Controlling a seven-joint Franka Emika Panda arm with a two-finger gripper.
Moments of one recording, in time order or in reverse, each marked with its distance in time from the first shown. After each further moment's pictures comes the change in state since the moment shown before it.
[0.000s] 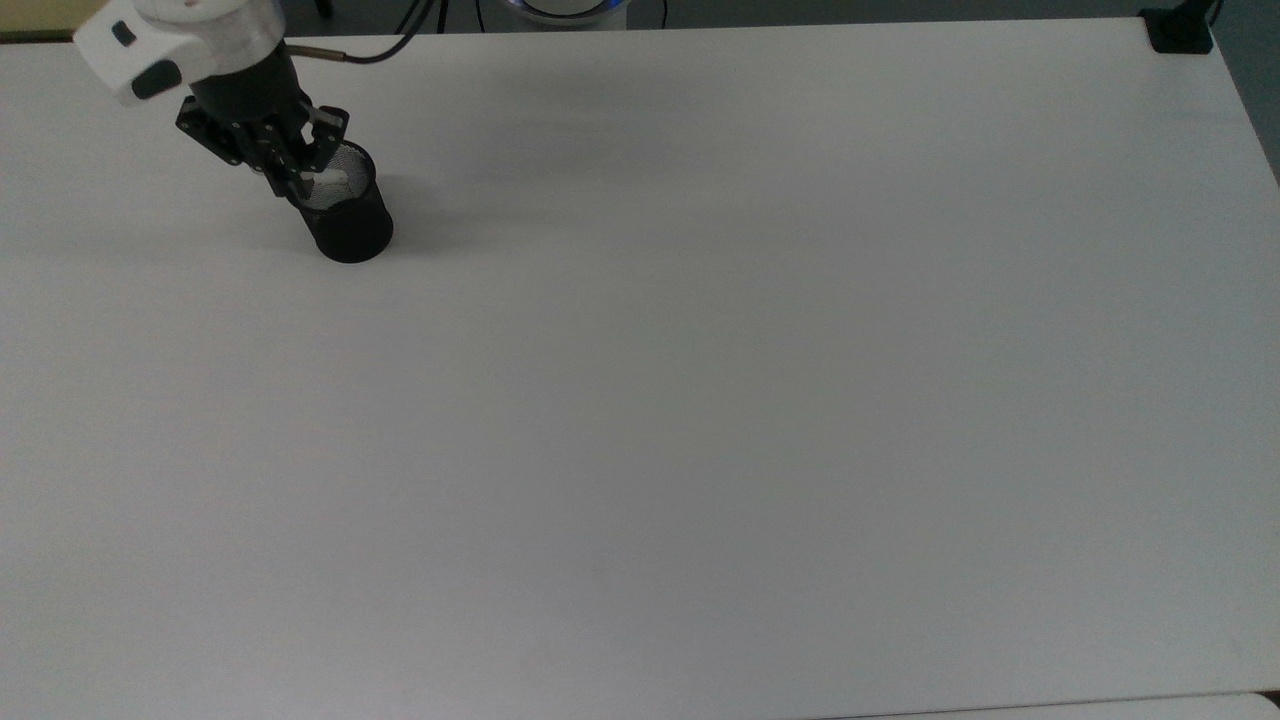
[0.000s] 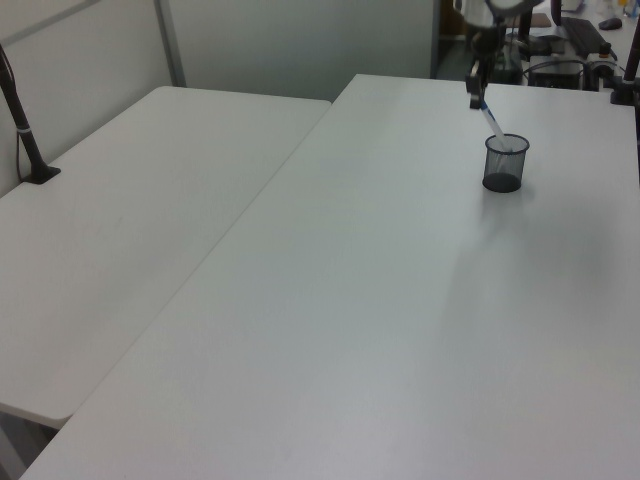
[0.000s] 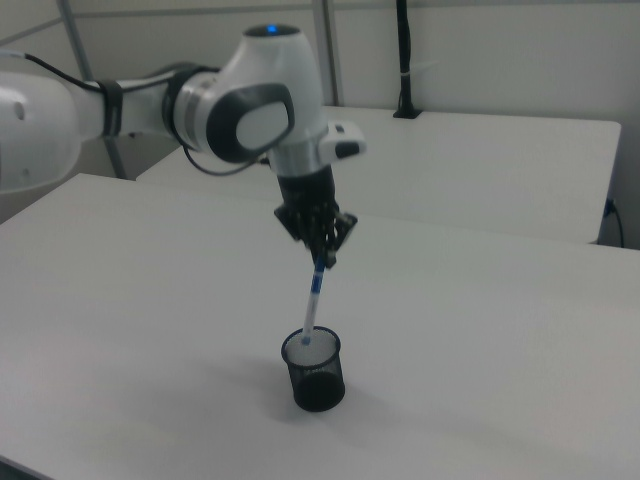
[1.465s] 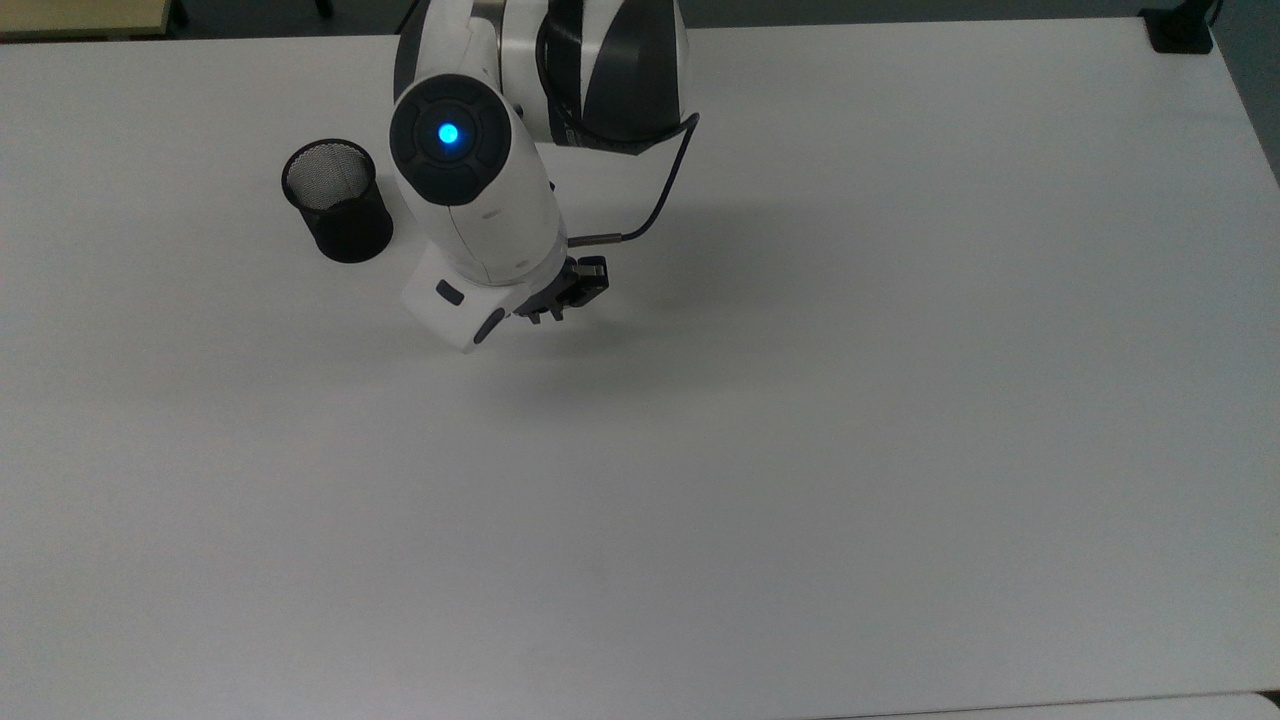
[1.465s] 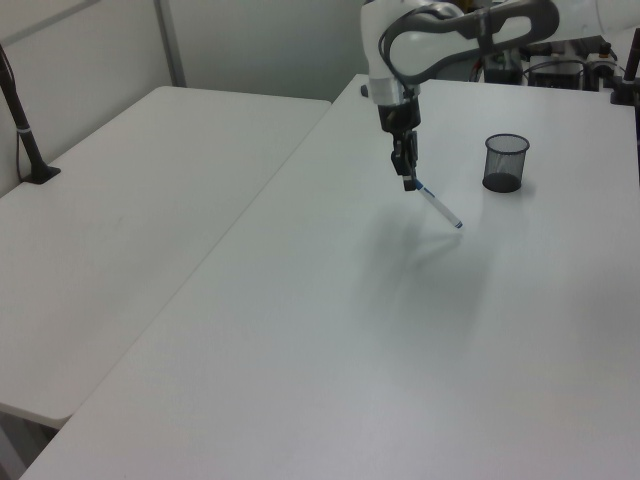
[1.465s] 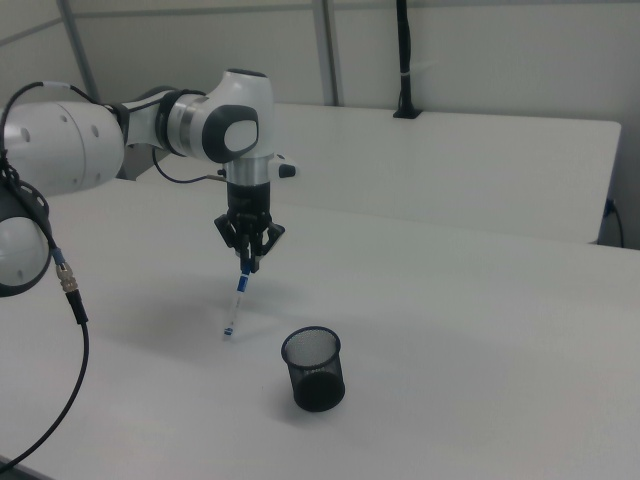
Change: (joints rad) arm 0.269 0.435 -0.002 0.426 0.165 -0.267 0.047
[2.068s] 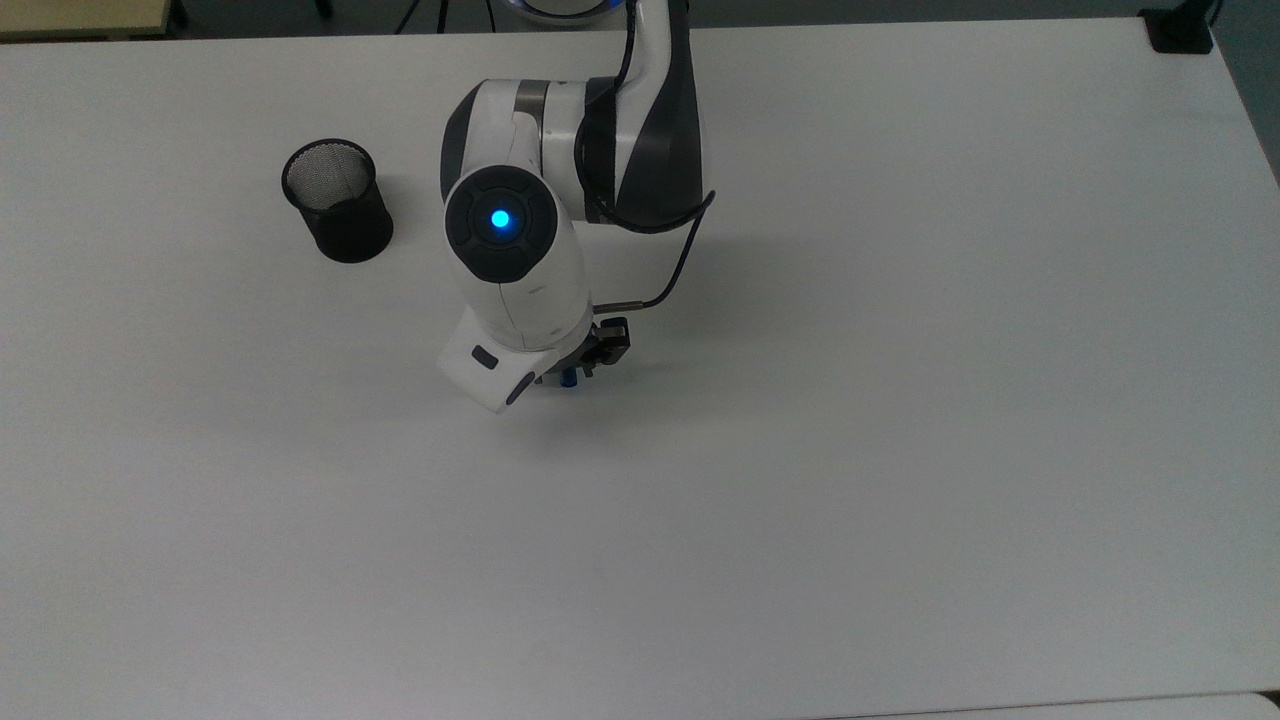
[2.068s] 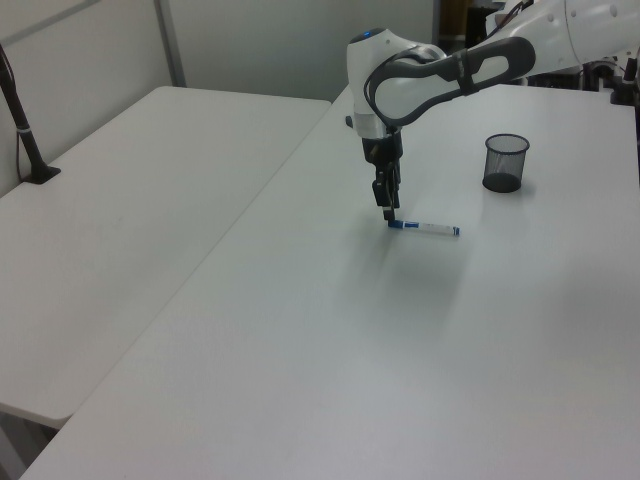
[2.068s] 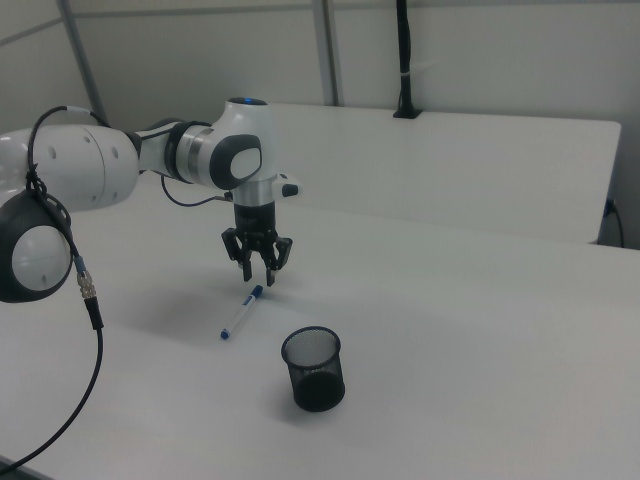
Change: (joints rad) arm 0.014 0.115 0.012 0.034 0.000 0.135 0.018
